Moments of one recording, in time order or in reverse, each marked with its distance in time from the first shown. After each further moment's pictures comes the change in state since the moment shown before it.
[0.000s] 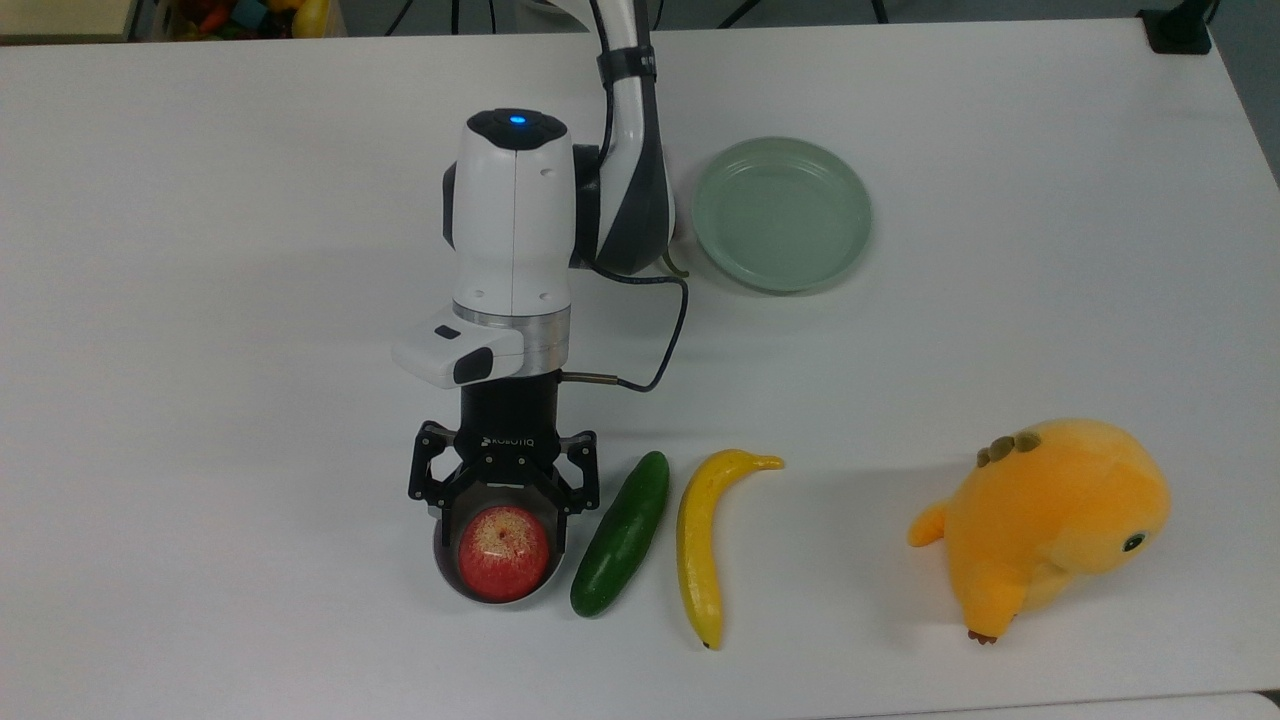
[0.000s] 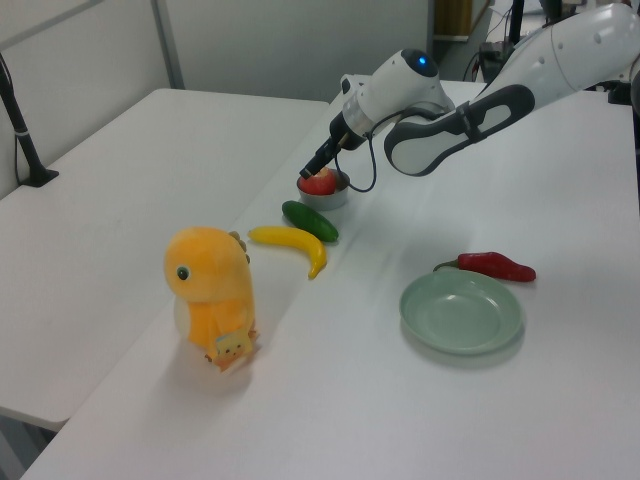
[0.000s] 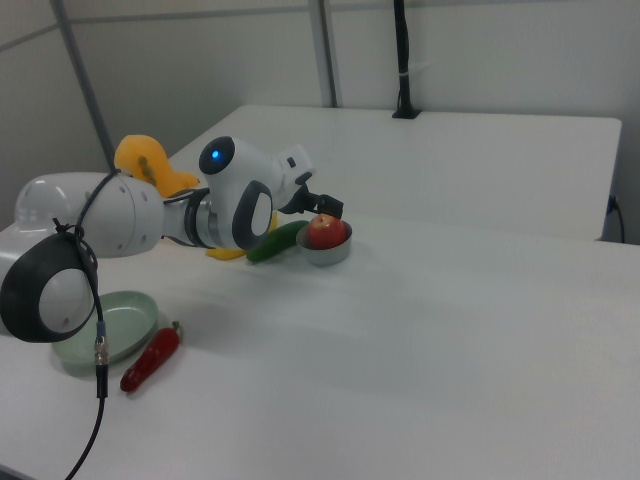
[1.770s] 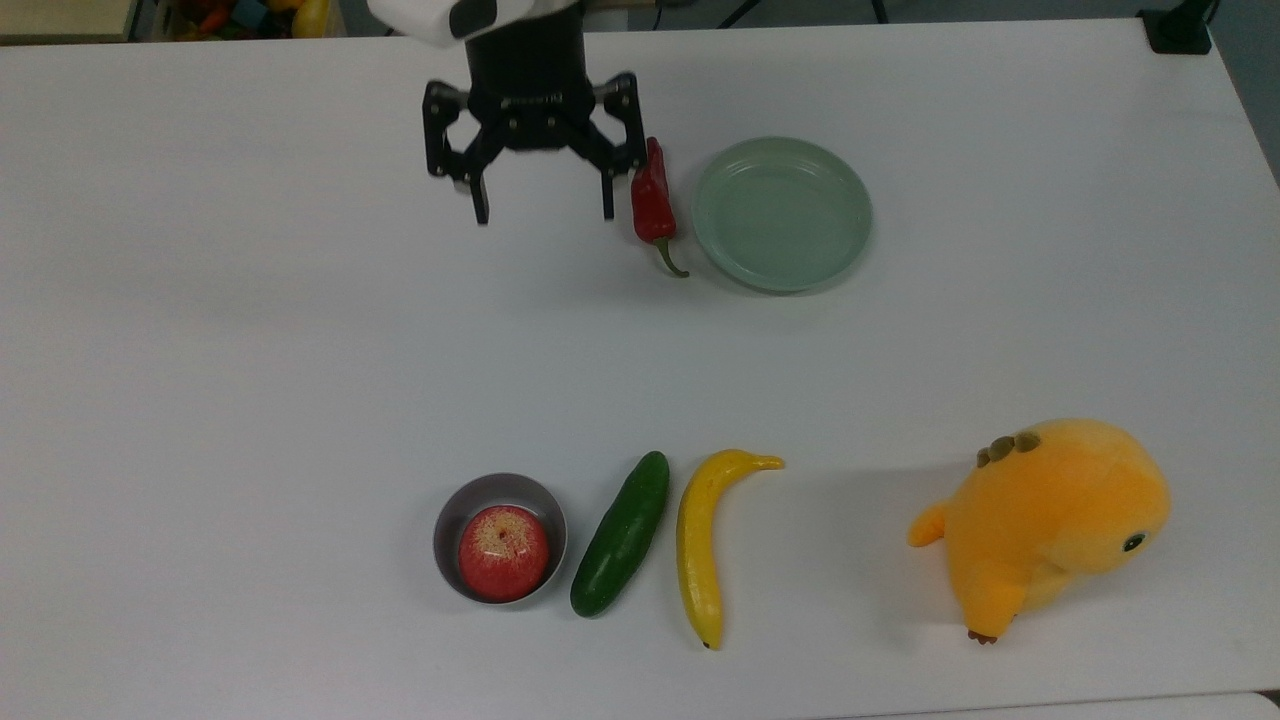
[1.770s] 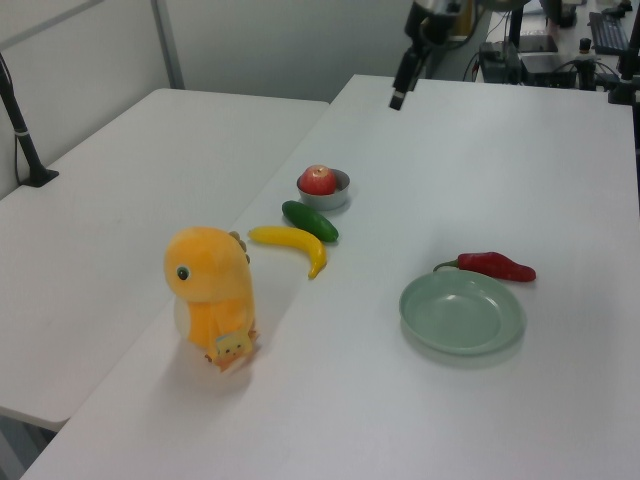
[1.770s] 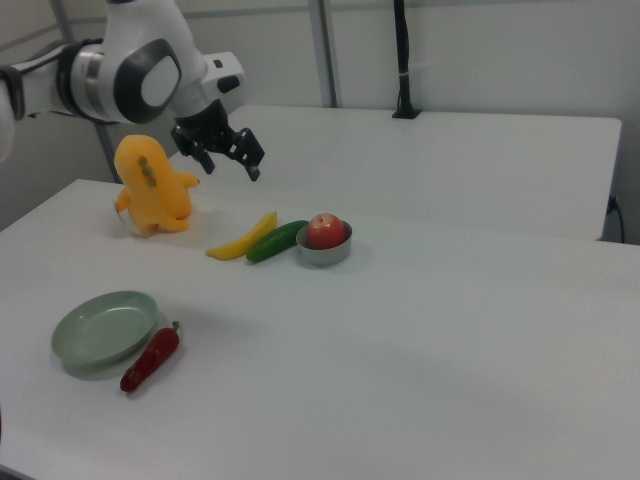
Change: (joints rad) arm 0.007 -0.618 0.060 -0.261 0.083 -0.782 -0.109
